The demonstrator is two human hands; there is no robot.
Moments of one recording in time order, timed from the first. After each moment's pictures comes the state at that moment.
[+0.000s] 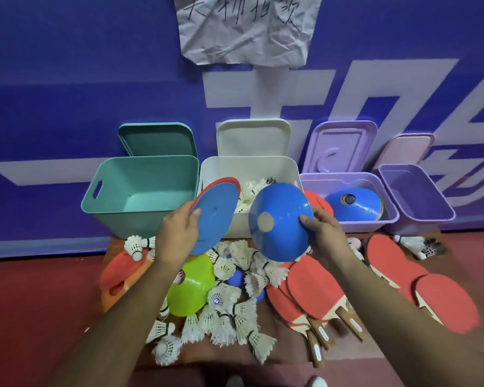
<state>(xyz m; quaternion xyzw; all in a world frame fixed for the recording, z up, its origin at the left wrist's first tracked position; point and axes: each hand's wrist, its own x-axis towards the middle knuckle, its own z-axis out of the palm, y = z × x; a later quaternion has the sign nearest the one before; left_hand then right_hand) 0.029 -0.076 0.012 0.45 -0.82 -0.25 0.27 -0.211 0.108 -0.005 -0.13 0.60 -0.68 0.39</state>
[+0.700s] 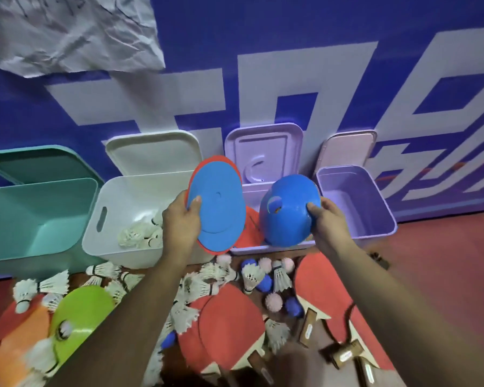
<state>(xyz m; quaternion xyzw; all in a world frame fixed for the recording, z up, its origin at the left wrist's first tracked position) -0.269 0.004 0.015 0.49 -0.70 -0.42 0.33 -0.495 0.167 -0.050 -0.02 0.64 -0.70 0.31</state>
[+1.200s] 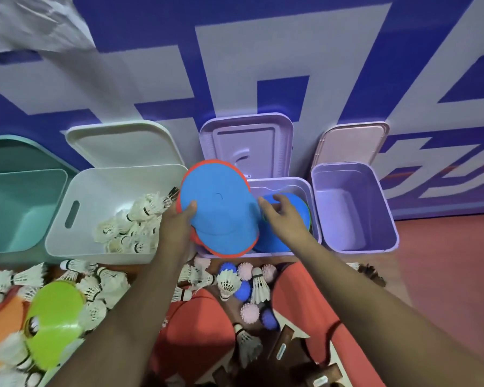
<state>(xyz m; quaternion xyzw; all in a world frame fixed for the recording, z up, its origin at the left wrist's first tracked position) -0.352 0.015 -0.034 0.51 -0.45 -0.65 0.34 -0.527 0.124 -0.073 -0.22 0.77 -0.44 0.40</state>
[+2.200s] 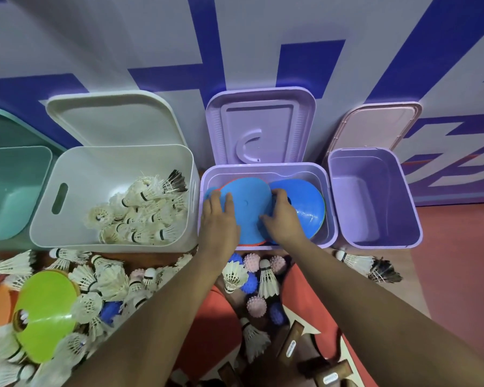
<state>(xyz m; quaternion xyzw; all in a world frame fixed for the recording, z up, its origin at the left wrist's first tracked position) -0.372 0.020 -0.137 0.42 -0.90 -0.12 -0.01 -0.511 0.105 -0.129 -0.32 0.81 -0.36 0.33</state>
